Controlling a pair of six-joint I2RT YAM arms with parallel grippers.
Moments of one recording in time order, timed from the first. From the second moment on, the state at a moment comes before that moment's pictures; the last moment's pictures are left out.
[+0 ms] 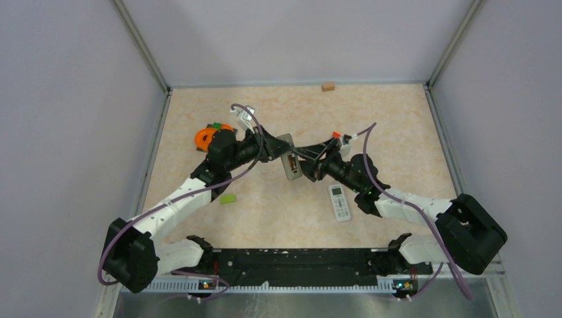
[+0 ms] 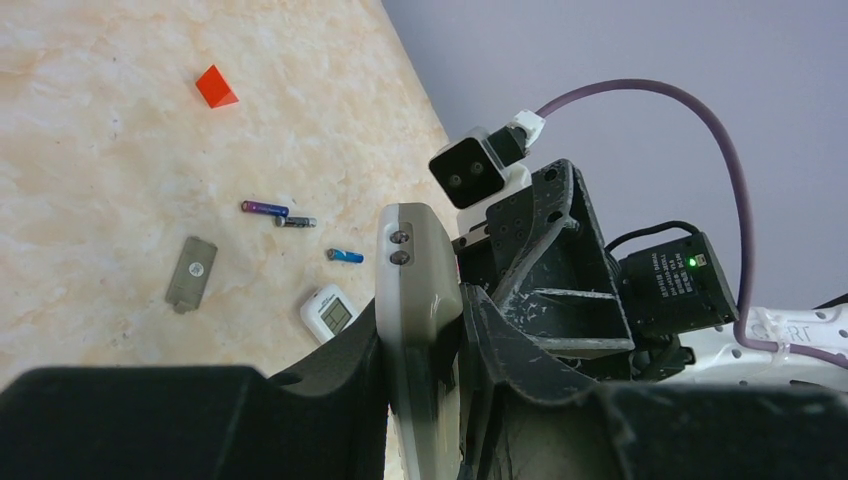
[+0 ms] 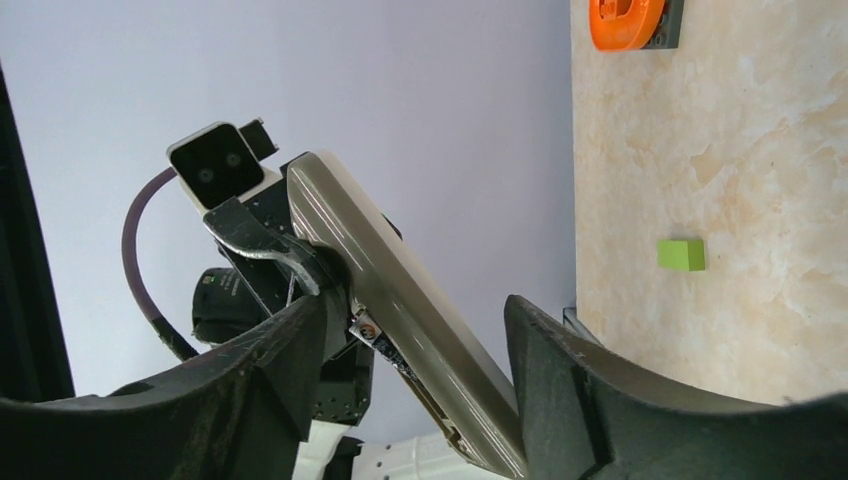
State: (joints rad) left arm -0.53 1.16 0.76 0.32 0.43 -0.86; right arm 0.72 1.27 0.50 0.78 -0.16 1.63
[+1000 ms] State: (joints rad) left arm -0.53 1.16 0.77 0.26 0.42 -0.87; right arm 0.72 1.35 0.47 0.96 -0.23 1.61
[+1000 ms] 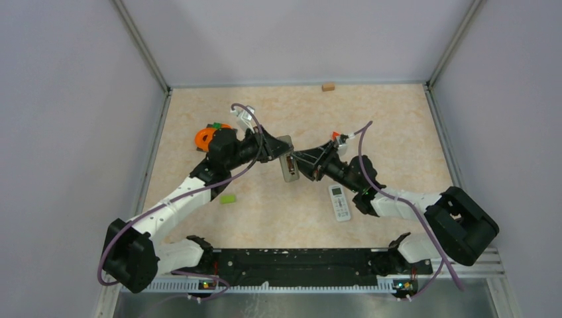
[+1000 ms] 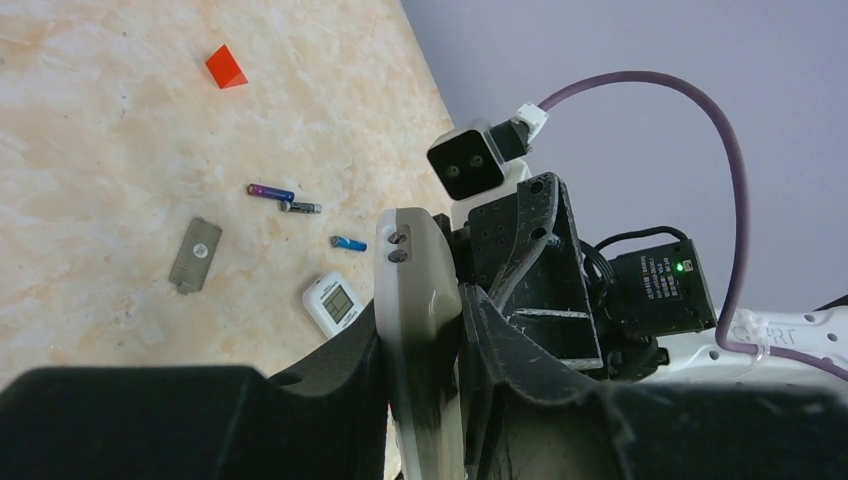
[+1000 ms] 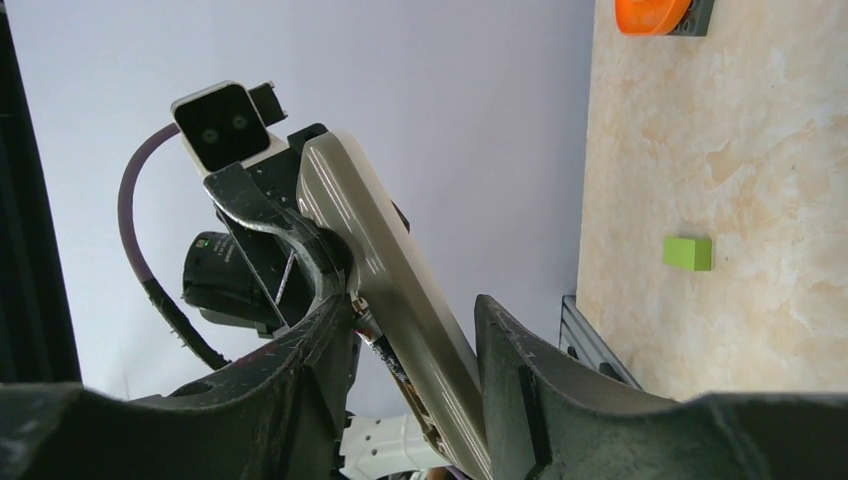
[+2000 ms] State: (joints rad) left arm -0.53 1.16 0.78 0.19 0.41 -0.89; right arm 0.70 1.44 0.47 1.09 -0.35 1.47
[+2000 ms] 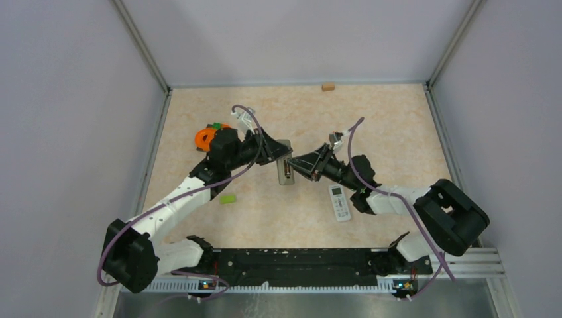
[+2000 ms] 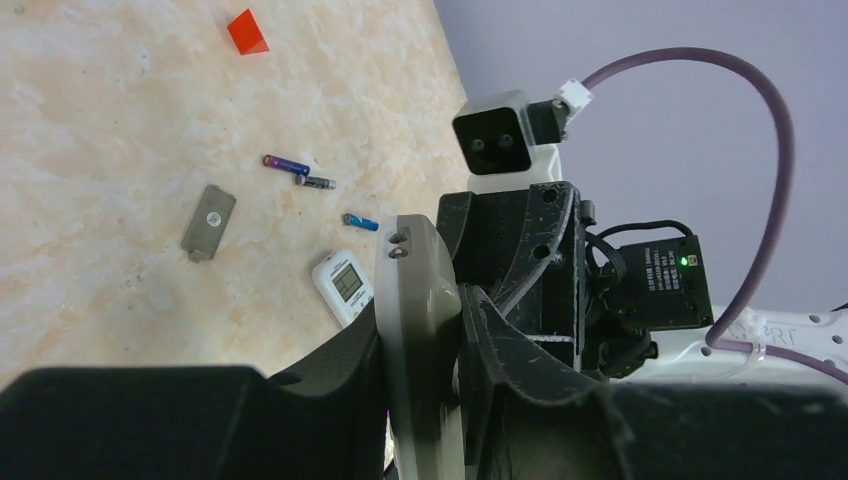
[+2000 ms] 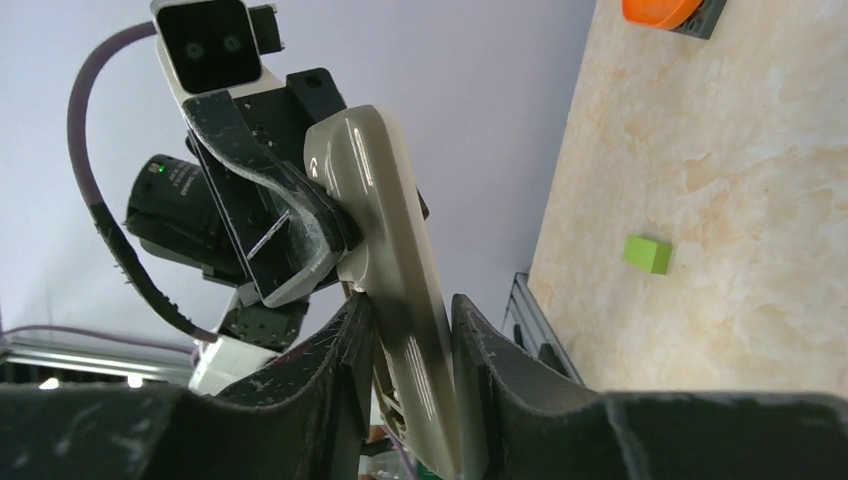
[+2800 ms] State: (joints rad) left arm -0.50 1.14 0.82 0.19 0.62 -0.74; right arm 0.70 1.25 0.62 0.60 -0.47 0.88
